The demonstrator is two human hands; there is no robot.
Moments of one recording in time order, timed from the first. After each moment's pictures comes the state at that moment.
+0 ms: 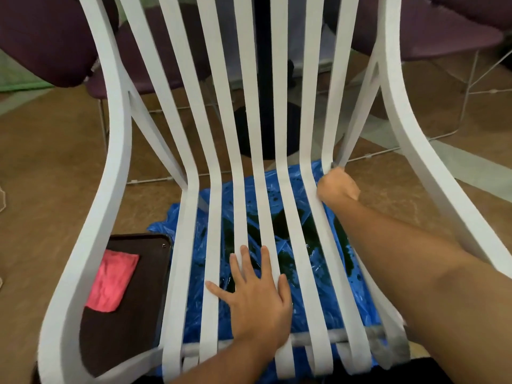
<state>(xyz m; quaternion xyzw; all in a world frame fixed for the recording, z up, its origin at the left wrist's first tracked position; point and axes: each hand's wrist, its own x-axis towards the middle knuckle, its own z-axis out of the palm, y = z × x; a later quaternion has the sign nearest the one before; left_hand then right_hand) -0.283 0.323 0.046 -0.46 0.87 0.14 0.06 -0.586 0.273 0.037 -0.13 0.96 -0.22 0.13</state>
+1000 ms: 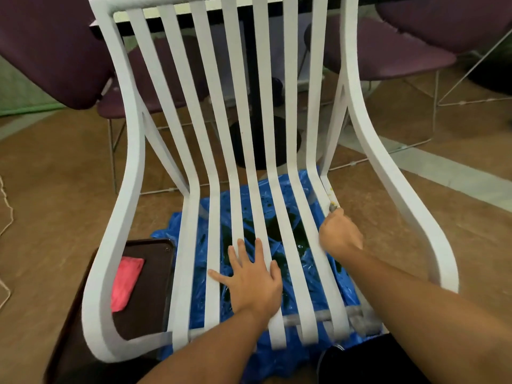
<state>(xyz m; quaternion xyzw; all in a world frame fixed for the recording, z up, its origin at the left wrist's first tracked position) -0.284 0.326 0.068 -0.47 0.87 0.14 0.08 -0.502 0.381 0.038 -0.17 0.97 -0.16 0.11</state>
